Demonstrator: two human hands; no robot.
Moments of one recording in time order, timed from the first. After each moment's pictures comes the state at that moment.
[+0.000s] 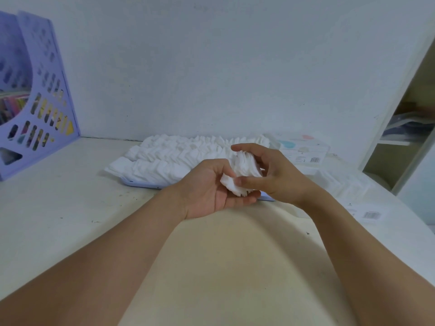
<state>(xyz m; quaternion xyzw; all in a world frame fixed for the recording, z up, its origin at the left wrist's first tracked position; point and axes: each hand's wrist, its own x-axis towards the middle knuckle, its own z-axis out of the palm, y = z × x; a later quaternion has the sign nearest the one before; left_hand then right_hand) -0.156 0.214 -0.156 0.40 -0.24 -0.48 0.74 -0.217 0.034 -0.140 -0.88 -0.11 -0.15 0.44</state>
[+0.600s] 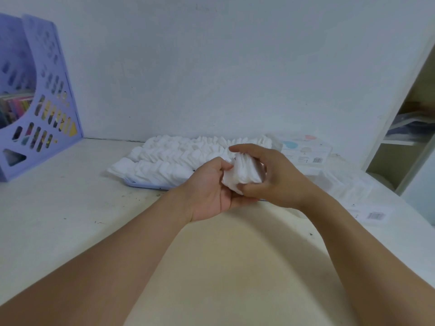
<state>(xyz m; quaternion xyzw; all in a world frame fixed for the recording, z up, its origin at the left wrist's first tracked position) -0.157 0.209 -0.158 0.42 -0.18 -0.45 0.77 -0.223 0.046 -0.135 -0.92 -0.12 -0.18 0.34</state>
